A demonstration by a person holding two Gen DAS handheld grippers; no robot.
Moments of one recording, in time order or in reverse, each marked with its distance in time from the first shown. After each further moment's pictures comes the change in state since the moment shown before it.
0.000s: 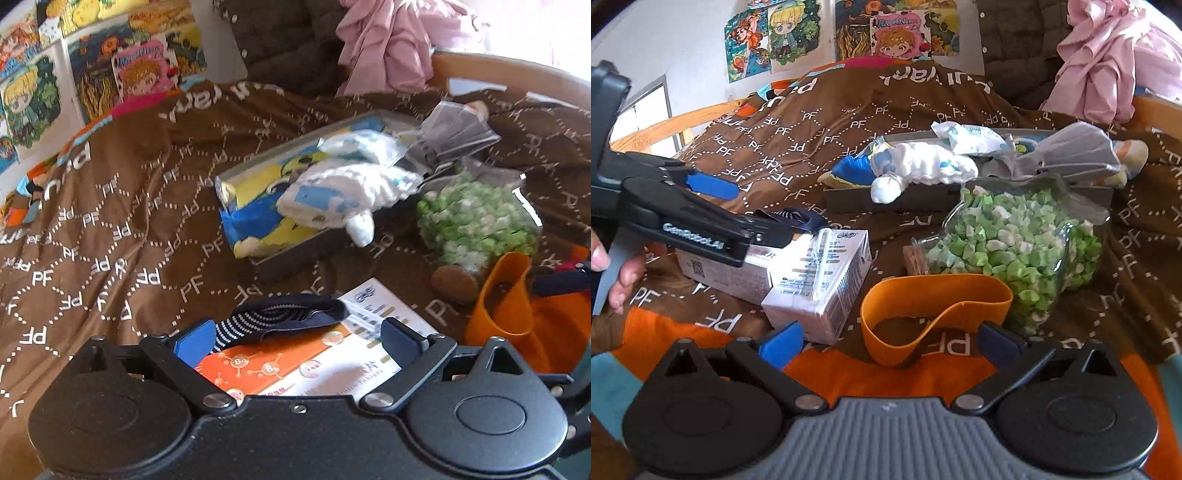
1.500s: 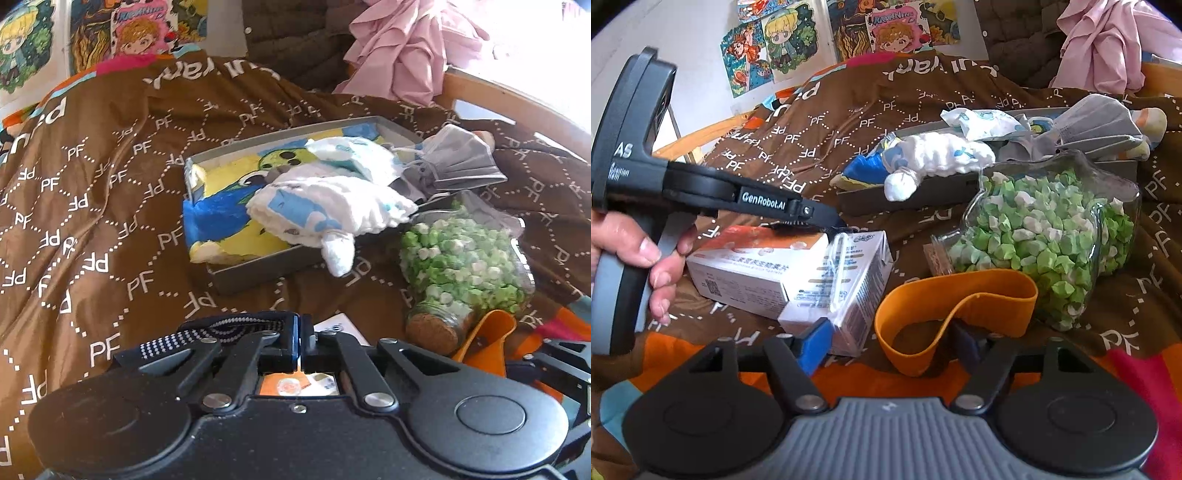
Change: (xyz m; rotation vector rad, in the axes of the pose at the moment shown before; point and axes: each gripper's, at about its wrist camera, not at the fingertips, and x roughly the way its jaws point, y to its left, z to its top) left arm 0.028 0.001 0.023 -0.151 0.016 -0.146; right arm 0.011 -0.001 0.003 0.094 0.005 0.100
